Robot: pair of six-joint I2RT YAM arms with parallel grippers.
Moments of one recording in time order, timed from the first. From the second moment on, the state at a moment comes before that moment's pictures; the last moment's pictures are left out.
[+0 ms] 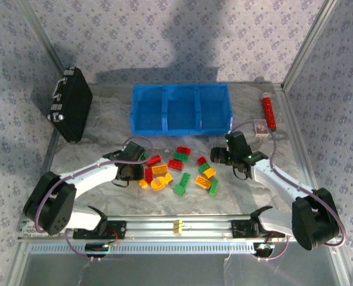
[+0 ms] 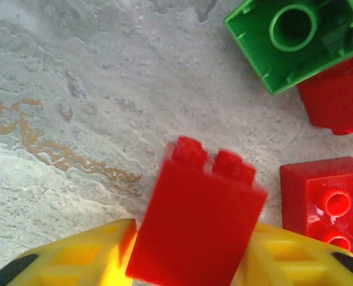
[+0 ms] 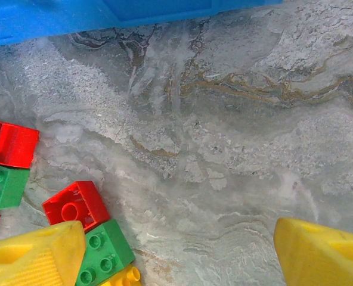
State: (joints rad) left arm -0.58 1.34 0.64 -0.56 -0.12 -0.59; right arm 0.42 1.19 0.65 -0.37 0.07 0.43
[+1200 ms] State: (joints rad) left arm -0.44 1.64 1.36 -0.65 -0.12 -0.38; right arm 0.39 1.15 0.63 -0.38 0.09 0.43
